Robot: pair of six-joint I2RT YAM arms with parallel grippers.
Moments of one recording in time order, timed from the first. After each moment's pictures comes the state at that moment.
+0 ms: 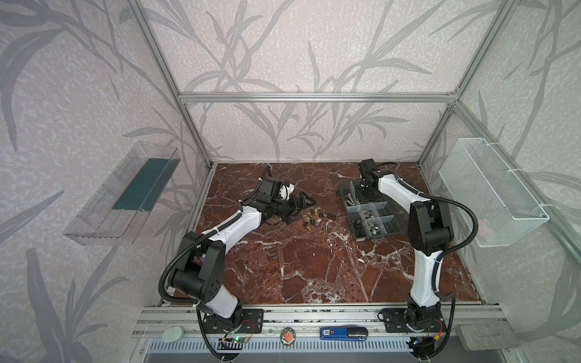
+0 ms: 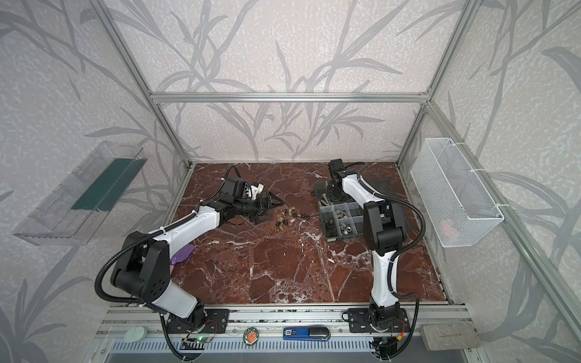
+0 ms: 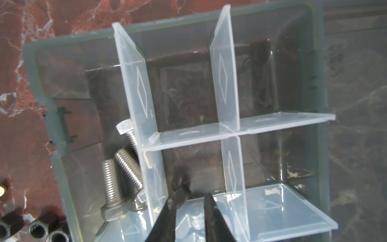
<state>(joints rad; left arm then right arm) -0.36 1.58 1.05 -0.21 0.71 -0.88 0.26 2.08 1.66 -0.79 0.11 0.25</state>
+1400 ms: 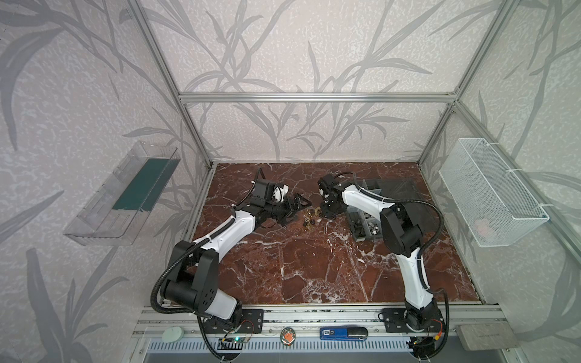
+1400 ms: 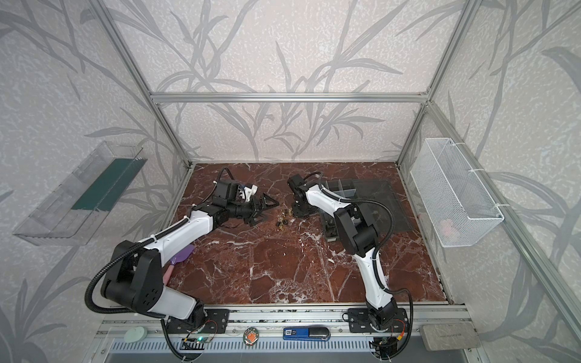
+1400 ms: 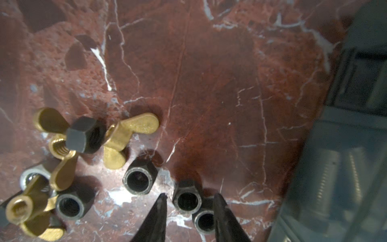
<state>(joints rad) -0.32 1.50 0.99 -0.21 0.71 -0.88 0.57 2.22 1.75 -0.81 0.07 0.18</state>
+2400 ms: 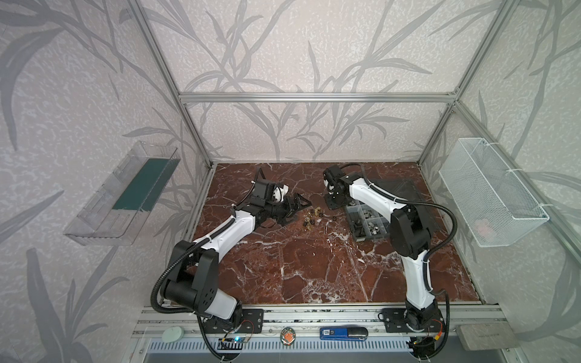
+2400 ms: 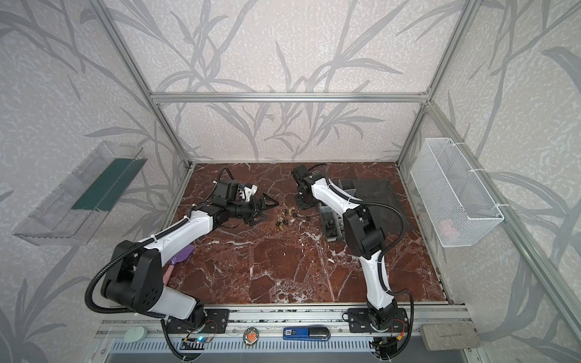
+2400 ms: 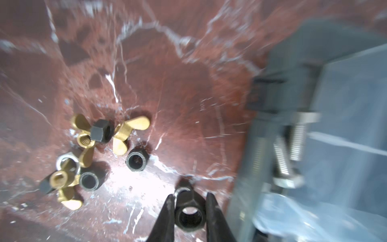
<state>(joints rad) -0.32 1.50 0.99 -0.20 0.71 -0.88 0.52 2.11 1.81 -0.90 0.10 0.16</state>
